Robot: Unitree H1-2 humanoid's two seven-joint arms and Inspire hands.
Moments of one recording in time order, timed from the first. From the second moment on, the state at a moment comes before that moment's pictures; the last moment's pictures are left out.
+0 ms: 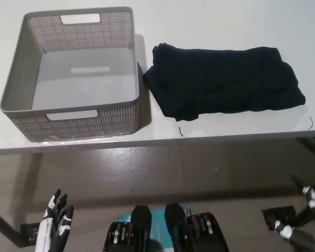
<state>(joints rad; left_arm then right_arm) 0.08 0.09 0.04 0.27 0.10 -0.40 0.14 0.07 -0.31 0.04 0.09 -0.21 -0.36 -0.06</state>
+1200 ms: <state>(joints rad) 0.04 0.12 0.00 0.27 0.10 -0.43 0.15 -0.59 -0.38 0.30 0.10 -0.75 0.16 0.21</state>
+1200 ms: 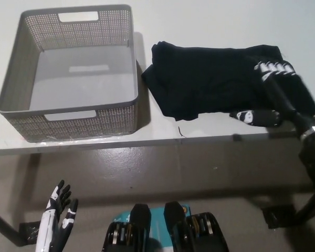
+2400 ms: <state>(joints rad) 0.03 0.13 -0.01 0.27 0.10 -0.43 0.15 -0.74 -0.35 0.39 0.43 -0.79 0.20 0.25</state>
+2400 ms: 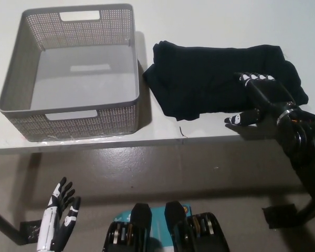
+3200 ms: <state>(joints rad) 0.00 0.14 -0.04 0.27 0.10 -0.44 0.15 -0.75 -0.33 0.33 0.54 -0.77 0.20 0.14</state>
